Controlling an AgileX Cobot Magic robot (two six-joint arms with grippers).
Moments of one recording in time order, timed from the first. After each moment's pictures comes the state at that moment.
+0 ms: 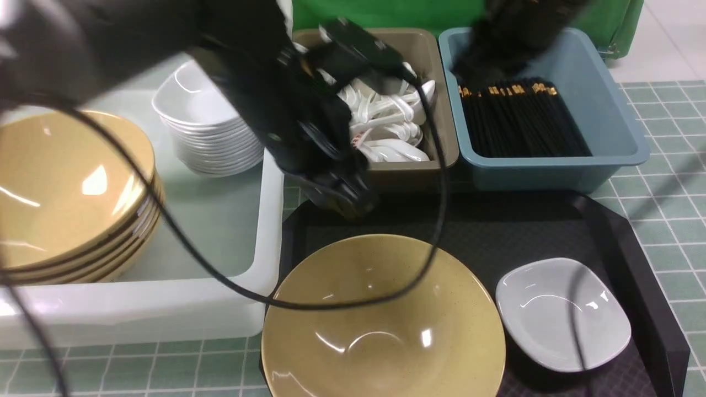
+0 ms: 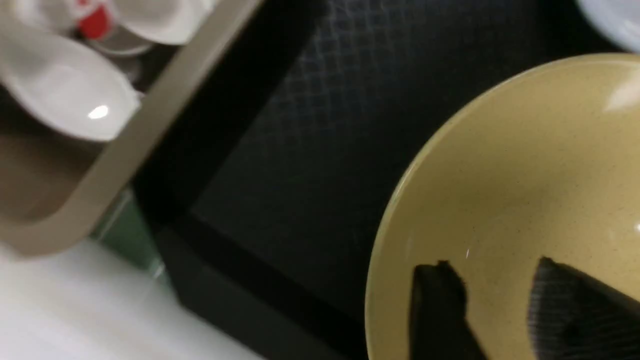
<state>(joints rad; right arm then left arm) 0.45 1.70 -1.79 0.06 1.25 -0.31 -0.58 1.74 -1.53 -0.17 1.12 0.44</state>
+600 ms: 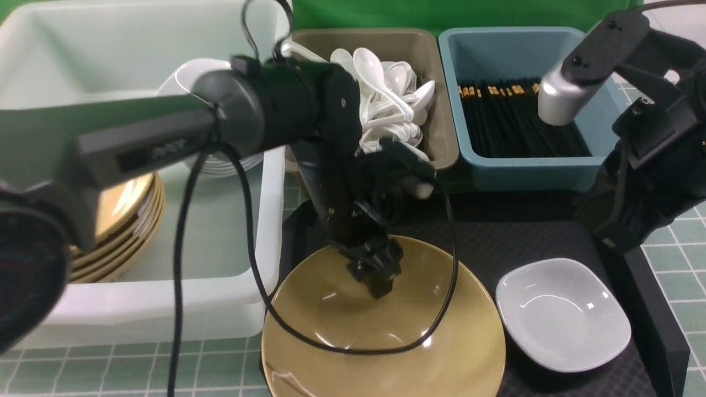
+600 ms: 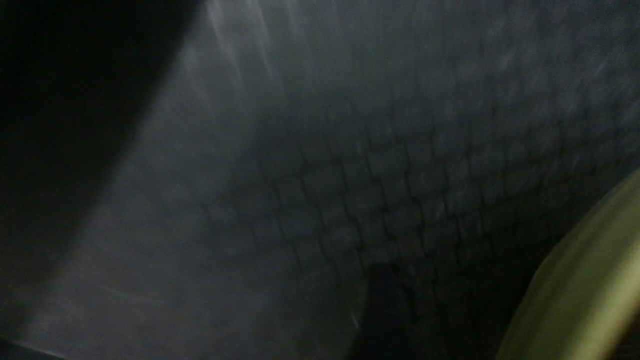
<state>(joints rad) 0.46 1.33 -1.31 0.07 1.25 -0.34 -0.58 2.03 -1.53 -0.25 1.10 0.56</state>
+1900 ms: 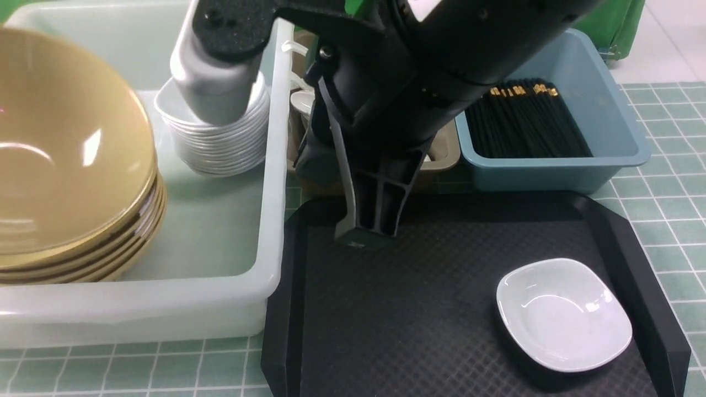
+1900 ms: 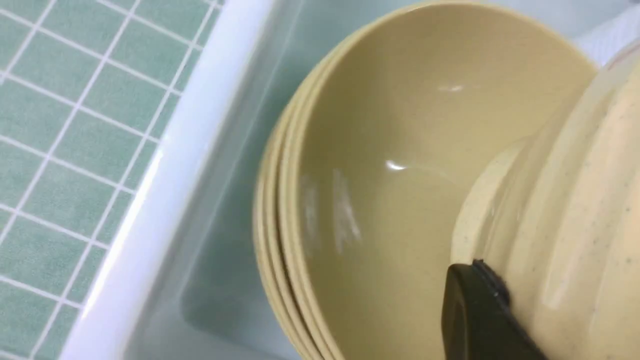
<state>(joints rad) 0.95 1.64 -1.89 0.02 1.26 -0.53 0.62 1.29 -1.19 -0.42 1.03 0.25</state>
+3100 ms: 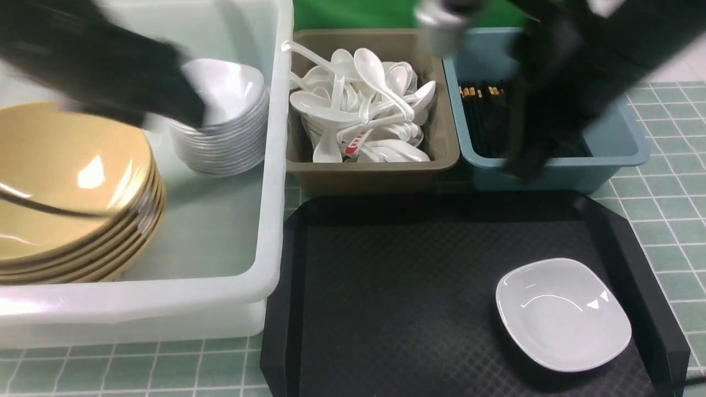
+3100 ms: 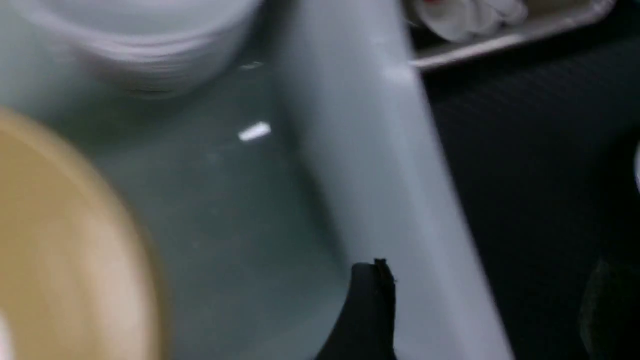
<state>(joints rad) 0.59 1.43 -1.52 -0.05 1.25 -0.31 -0.30 1.51 -1.46 -0.29 1.16 0.19</state>
